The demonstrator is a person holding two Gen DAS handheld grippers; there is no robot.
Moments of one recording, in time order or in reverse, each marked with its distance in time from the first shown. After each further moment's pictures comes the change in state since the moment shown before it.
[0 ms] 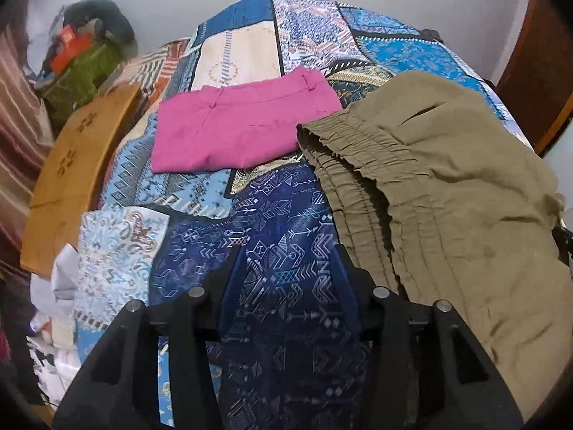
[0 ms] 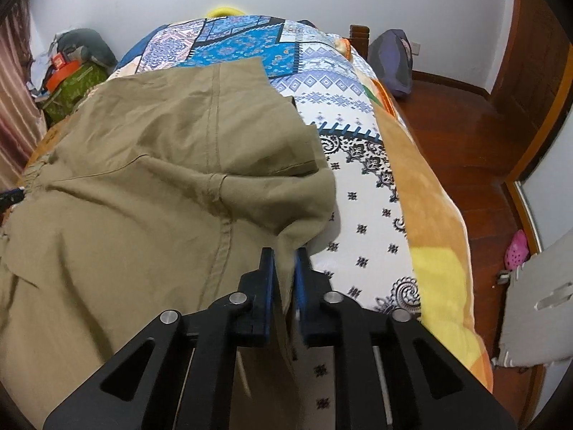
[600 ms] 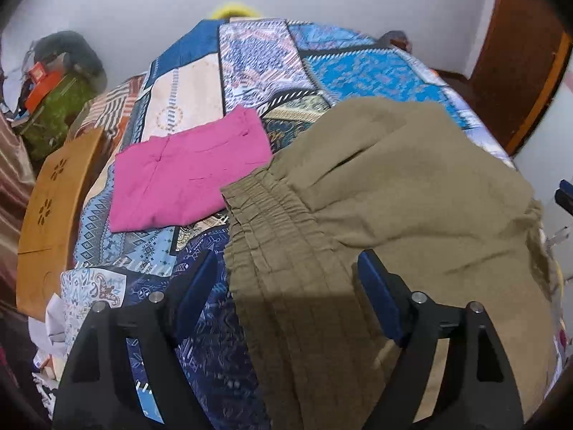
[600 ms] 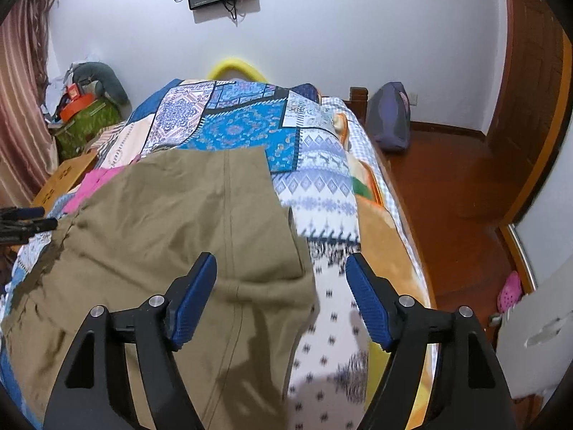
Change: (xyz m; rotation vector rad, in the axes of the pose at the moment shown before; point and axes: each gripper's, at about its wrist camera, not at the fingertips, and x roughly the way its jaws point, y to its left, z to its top) left arm 0.005 -0.065 0.050 0.082 -0.032 -0.059; right arm -0.030 -0.003 0.061 -0.030 -0.203 -0.003
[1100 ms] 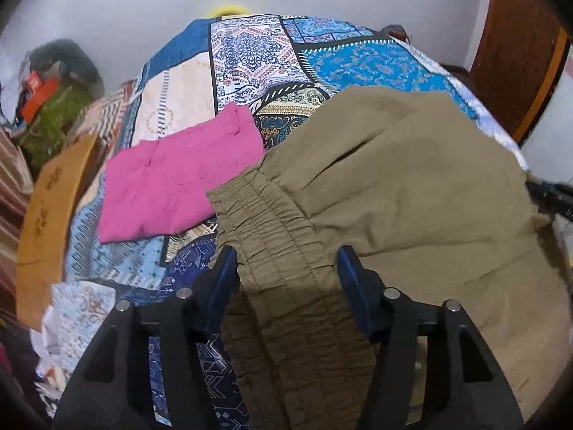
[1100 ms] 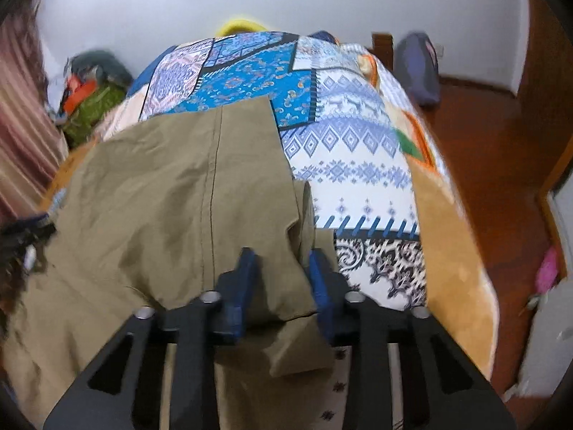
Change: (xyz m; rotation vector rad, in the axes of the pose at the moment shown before) left arm 0.022 -0.010 -0.003 0.048 -0.012 0.021; right arm 0.076 -0.005 -0.007 0.007 0.148 0.097
